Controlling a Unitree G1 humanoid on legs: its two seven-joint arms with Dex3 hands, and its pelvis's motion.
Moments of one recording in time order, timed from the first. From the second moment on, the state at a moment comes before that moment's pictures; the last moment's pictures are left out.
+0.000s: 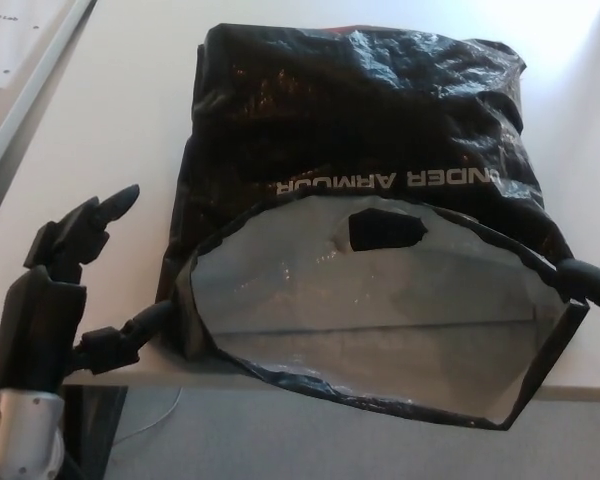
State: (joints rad) left_arm -0.18 0.34 0.06 0.48 0.42 -0.68 0.27; right_arm -0.11 -0.62 -0.01 -0.02 -0.27 -0.30 -0.12
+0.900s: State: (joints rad) left_arm -0.05 0.50 0.01 0.27 0.22 -0.64 -0.04; right_arm -0.28 -0.81 0.05 0.09 -0.25 -0.11 0.25
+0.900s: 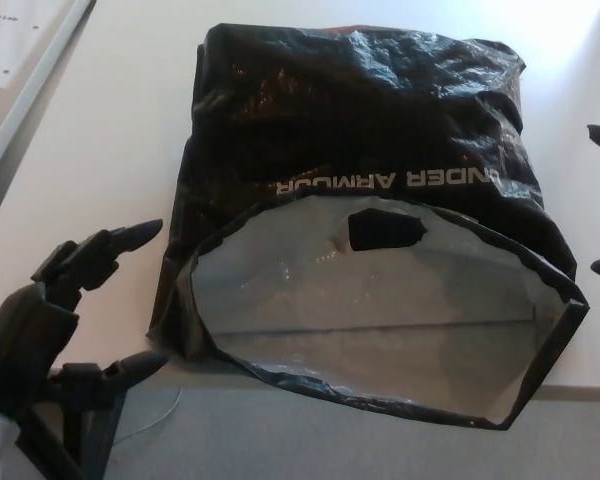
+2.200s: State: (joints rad) left_arm 0.01 0.43 0.03 0.07 0.22 -0.27 -0.10; right_arm -0.20 -0.94 0.07 0.11 -0.45 -0.25 0.26
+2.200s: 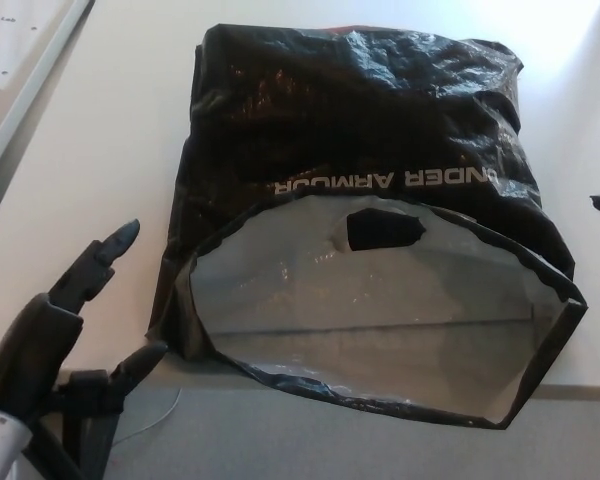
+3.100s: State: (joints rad) left_arm 0.12 0.39 0.00 -0.19 0.35 0.10 -0.08; right_arm -0.15 -0.74 0.03 0.16 -0.43 -0.20 0.21
